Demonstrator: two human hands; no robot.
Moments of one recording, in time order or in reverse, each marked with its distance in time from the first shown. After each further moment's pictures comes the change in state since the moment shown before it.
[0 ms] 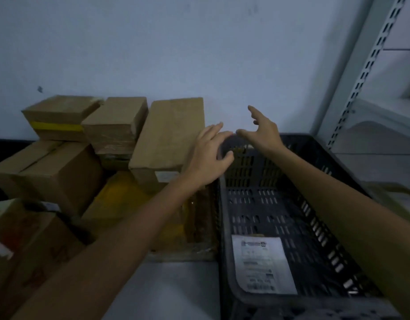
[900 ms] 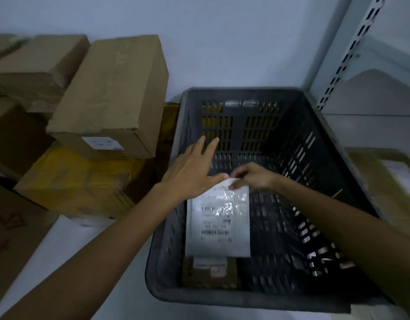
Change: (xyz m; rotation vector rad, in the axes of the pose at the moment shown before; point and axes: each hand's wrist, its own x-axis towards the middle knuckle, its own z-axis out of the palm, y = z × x) left_hand -0.029 0.027 0.108 0.311 -0.571 -0.218; right_hand -0.077 0.173 0.008 0.160 -0.847 0.407
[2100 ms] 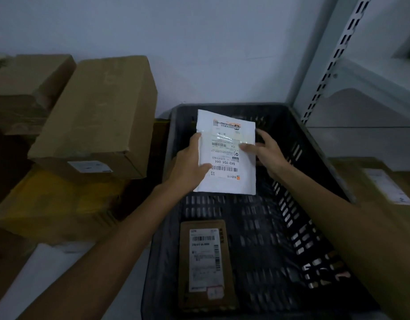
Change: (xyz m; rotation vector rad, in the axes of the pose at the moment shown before) left_hand 0.039 -0.002 -0.013 -0.484 0.201 -0.067; right_hand 0.002 -0.026 -0.057 0.557 0.592 -0.171
